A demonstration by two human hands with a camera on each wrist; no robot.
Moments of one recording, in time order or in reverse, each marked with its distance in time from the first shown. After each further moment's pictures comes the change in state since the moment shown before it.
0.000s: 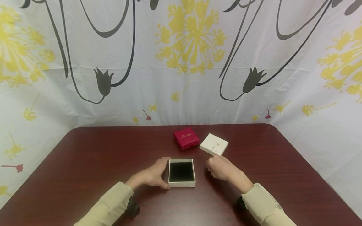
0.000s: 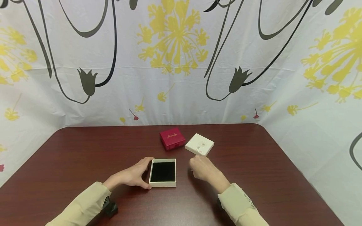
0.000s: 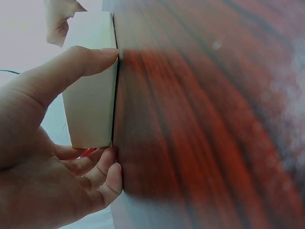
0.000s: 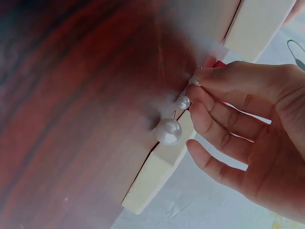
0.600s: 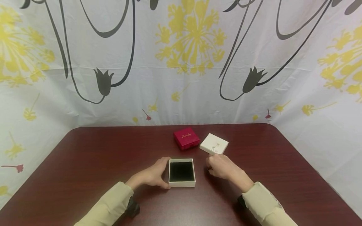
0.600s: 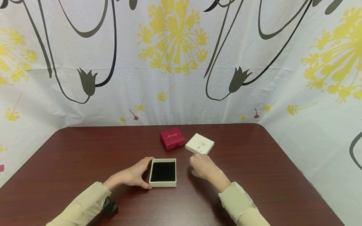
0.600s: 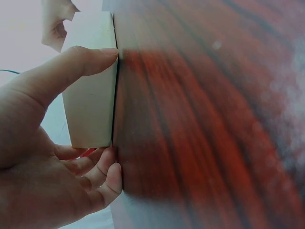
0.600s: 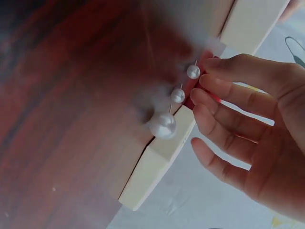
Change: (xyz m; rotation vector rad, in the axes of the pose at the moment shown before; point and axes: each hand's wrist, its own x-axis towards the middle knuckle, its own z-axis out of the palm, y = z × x) left_hand 0.000 0.000 -0.001 -0.007 -0.009 -0.013; right_hand 0.003 0.001 -0.005 -0.031 -0.036 0.042
